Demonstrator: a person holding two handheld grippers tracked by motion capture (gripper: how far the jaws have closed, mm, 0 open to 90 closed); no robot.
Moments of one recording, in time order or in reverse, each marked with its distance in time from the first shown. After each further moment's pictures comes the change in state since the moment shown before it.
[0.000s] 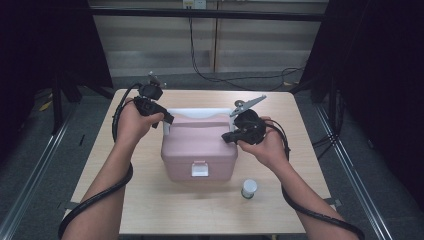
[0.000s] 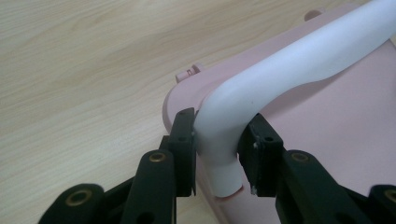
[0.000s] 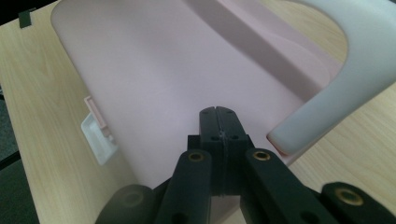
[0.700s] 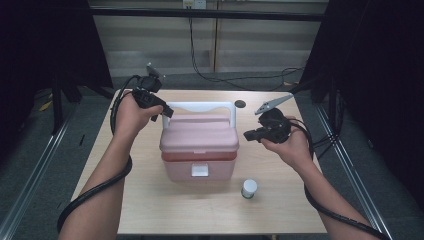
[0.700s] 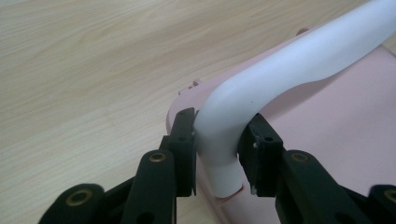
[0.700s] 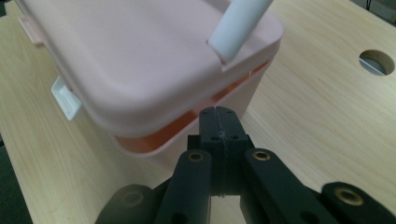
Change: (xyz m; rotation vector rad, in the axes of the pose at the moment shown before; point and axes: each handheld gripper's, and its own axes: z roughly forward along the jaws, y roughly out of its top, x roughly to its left) left arm 0.001 0.015 -0.013 -0.008 0.005 -0.005; right arm -0.030 -0.031 -0.035 0.009 -0.049 0.043
